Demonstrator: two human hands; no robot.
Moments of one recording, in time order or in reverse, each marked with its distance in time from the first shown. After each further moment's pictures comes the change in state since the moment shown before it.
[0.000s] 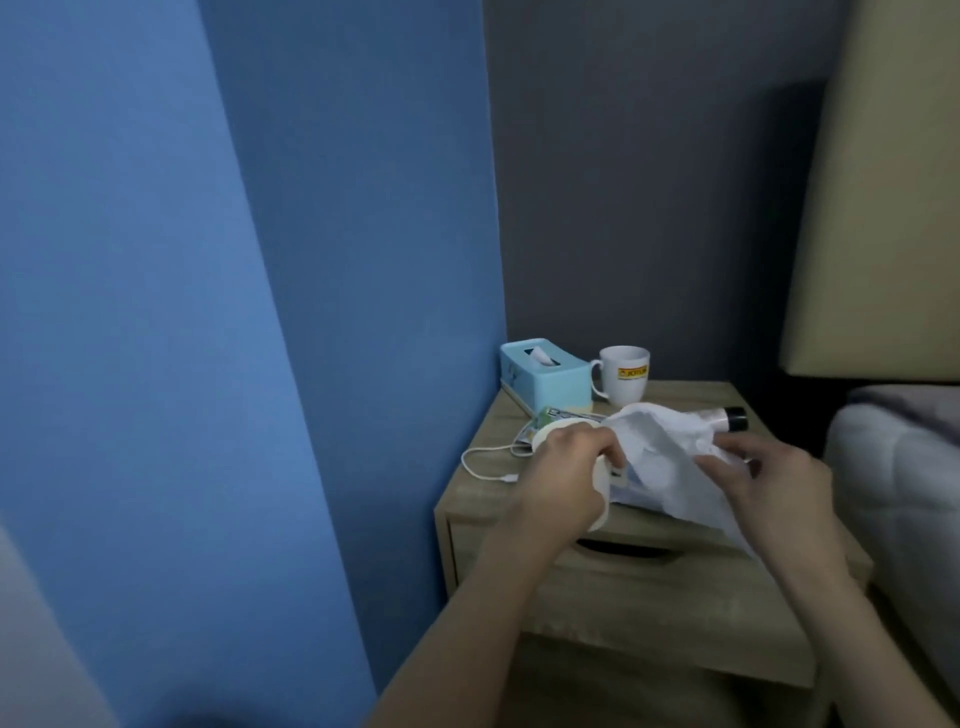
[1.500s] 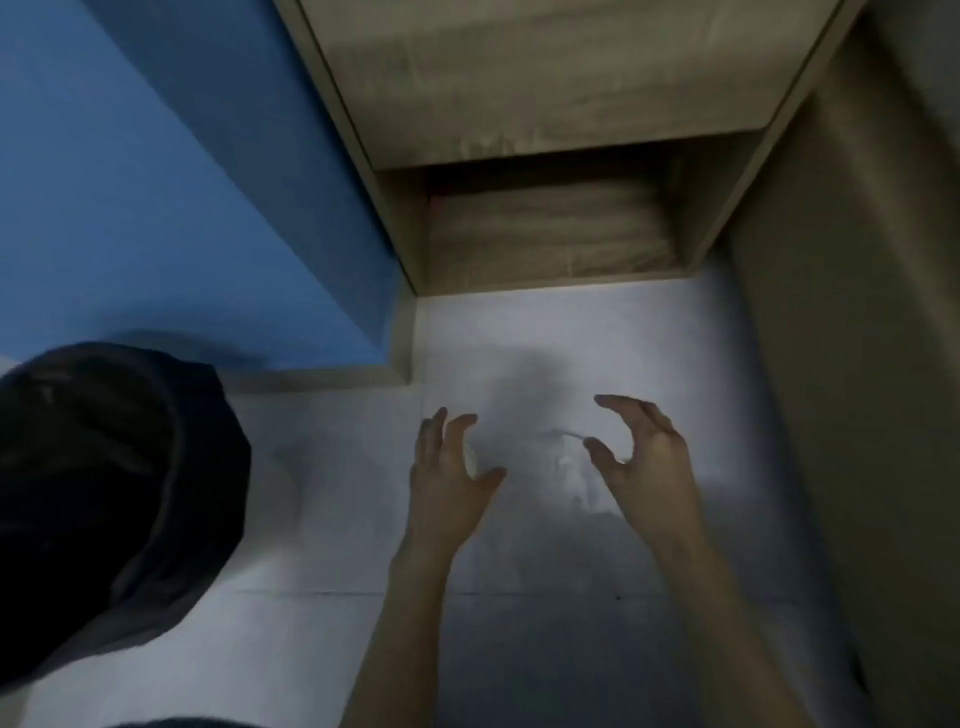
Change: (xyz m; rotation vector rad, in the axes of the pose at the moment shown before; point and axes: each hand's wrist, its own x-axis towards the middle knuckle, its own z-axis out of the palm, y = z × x) left_hand -0.389 -0.137 0.193 -0.143 -0.381 -0.663; right_hand -0.402 0.134 0.053 -0.148 -0.499 0.440
